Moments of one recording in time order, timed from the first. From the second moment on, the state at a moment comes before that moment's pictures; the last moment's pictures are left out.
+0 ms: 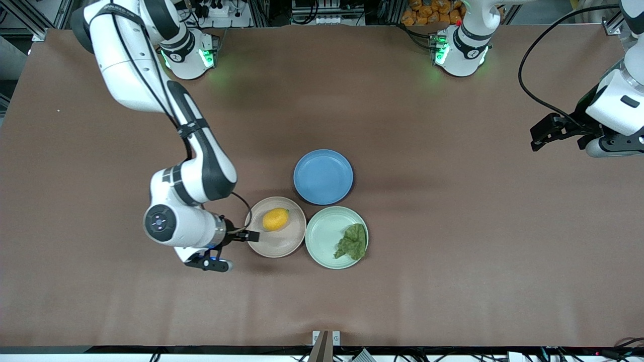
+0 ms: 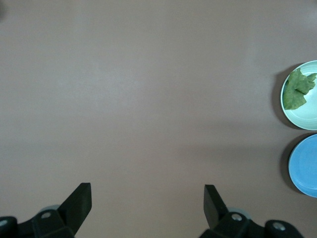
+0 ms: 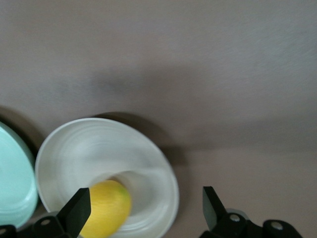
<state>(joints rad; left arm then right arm) -0.03 0.03 -0.10 -1.57 0.04 1.66 -0.15 0.30 0.86 0.02 -1.17 0.21 1.98 0.36</state>
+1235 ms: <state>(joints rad) -0.02 0.03 -0.10 -1.56 0.04 1.62 -0.15 0.06 0.75 0.01 -1.16 0.11 1.73 0.01</state>
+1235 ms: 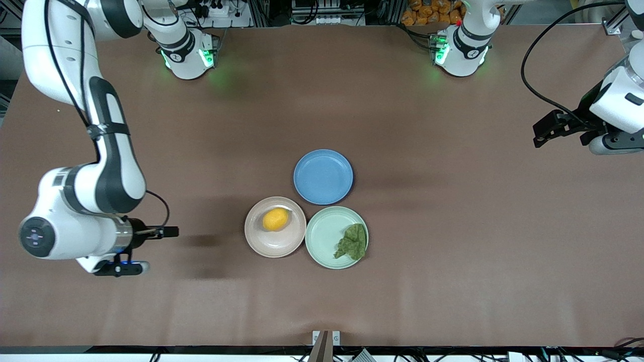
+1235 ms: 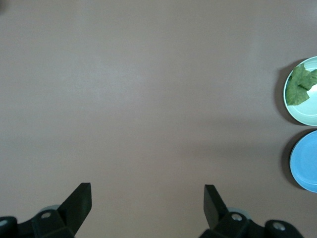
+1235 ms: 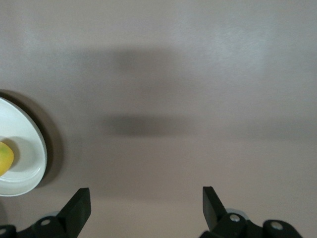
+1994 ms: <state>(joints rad) -0.01 0.02 -0.11 -1.56 0.04 1.62 -0.15 0.03 0.40 0.00 -1.40 0.04 1.65 -0.04</state>
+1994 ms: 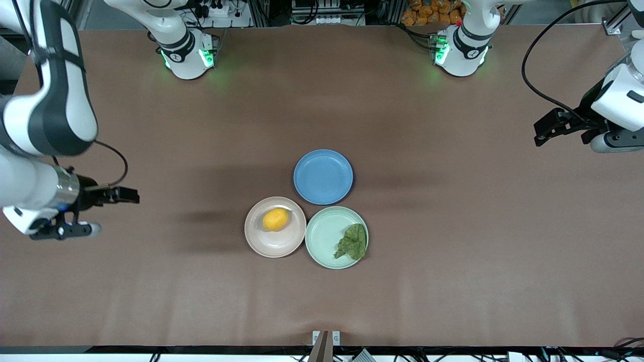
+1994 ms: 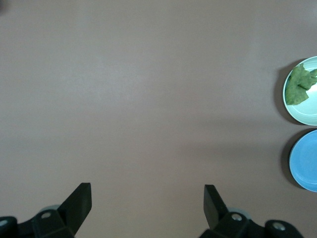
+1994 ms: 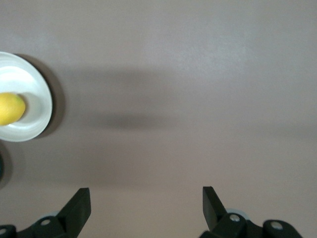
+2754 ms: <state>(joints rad) -0.01 0.02 -0.11 -1.55 0.04 1.62 -0.15 0.02 0.12 0.00 -1.49 0.02 1.50 -0.04</state>
